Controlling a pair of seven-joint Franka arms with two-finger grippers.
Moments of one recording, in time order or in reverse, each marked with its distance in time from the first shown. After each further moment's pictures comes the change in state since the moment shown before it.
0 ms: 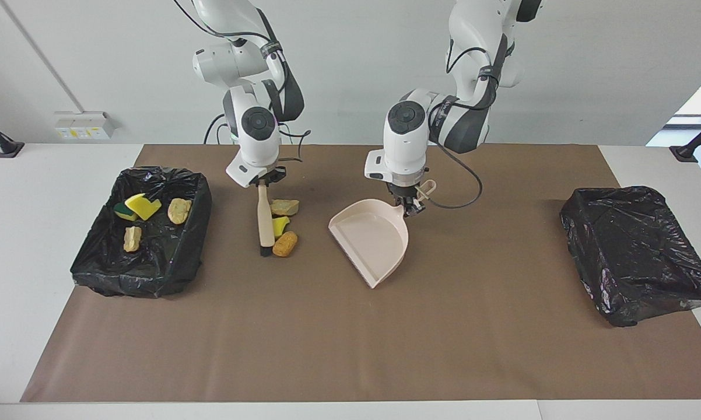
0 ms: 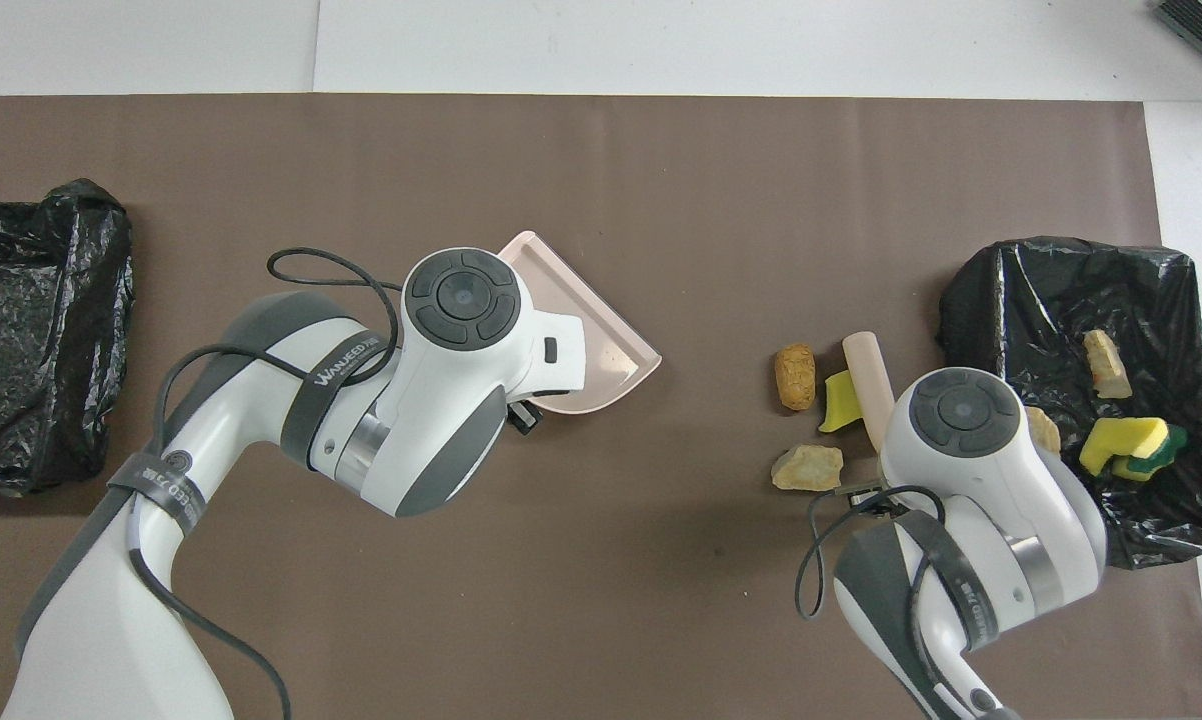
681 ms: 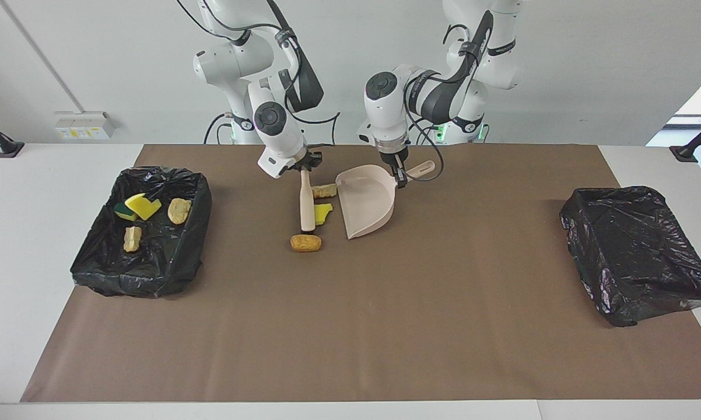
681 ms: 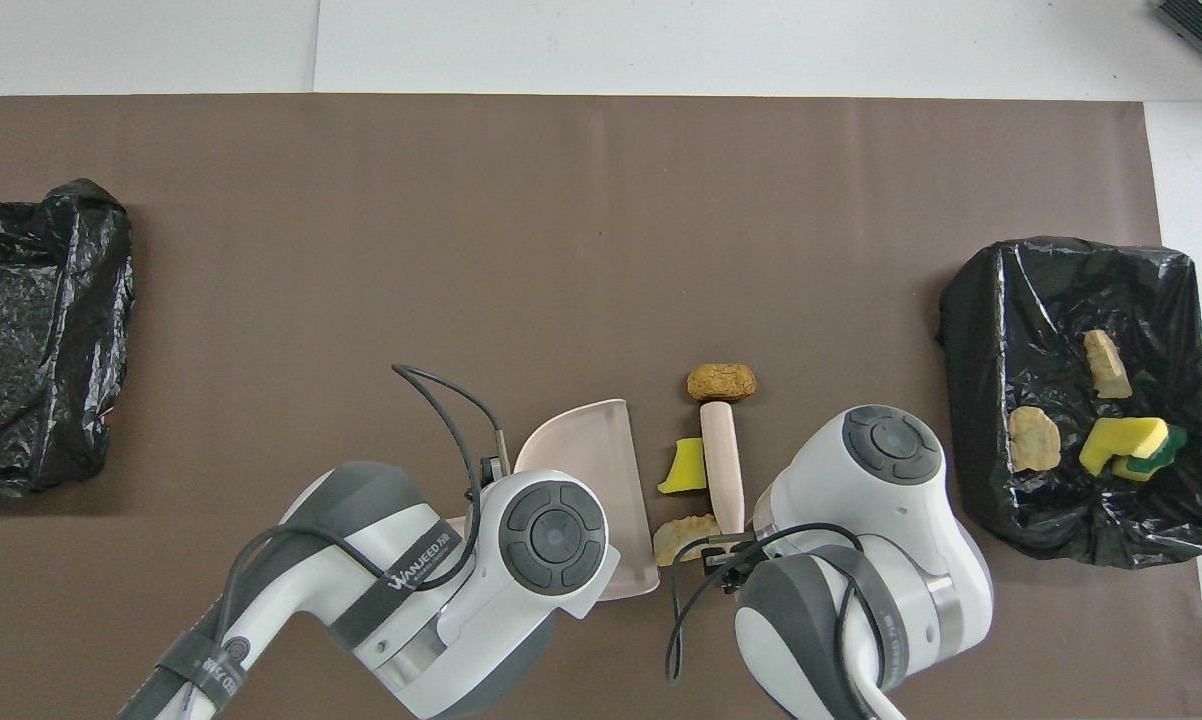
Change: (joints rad) left arm -0.122 -0.190 -0.004 -0.278 0.073 0.049 0.126; right arm 0.100 -0.013 0.003 -0.008 0.374 -0.001 -0.002
